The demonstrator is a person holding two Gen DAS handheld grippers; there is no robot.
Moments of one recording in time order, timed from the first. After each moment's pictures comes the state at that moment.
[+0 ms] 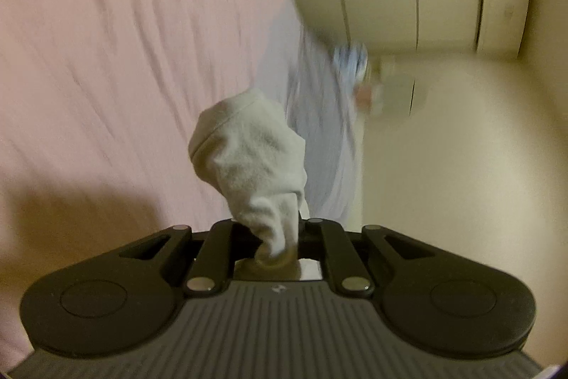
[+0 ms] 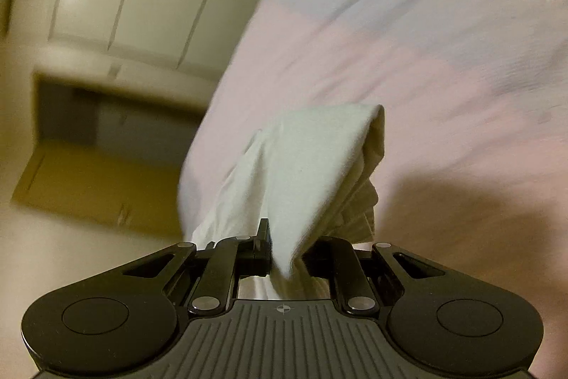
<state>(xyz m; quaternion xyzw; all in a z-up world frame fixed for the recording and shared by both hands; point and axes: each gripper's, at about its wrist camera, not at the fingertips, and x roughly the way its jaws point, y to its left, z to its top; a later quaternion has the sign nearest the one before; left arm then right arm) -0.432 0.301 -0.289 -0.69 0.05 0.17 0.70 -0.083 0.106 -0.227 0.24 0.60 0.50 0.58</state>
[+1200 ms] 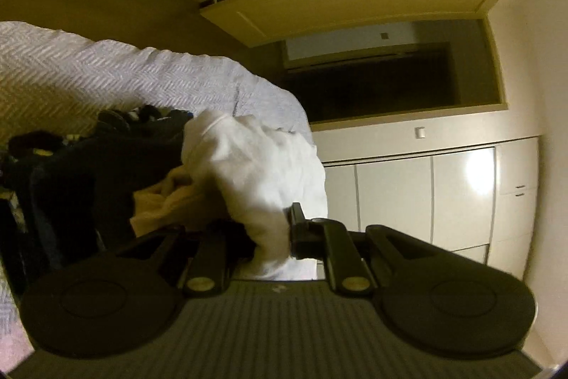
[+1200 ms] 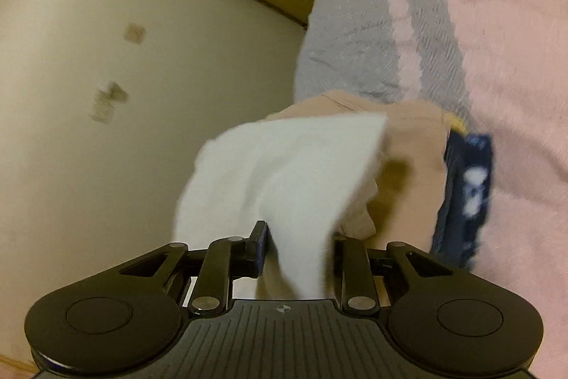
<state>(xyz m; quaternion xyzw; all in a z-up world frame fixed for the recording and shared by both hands) -1.003 0.631 -0.285 -0.64 -0.20 0.43 0.61 -0.620 0.680 -0.258 -0.02 0.63 0.68 0.37</state>
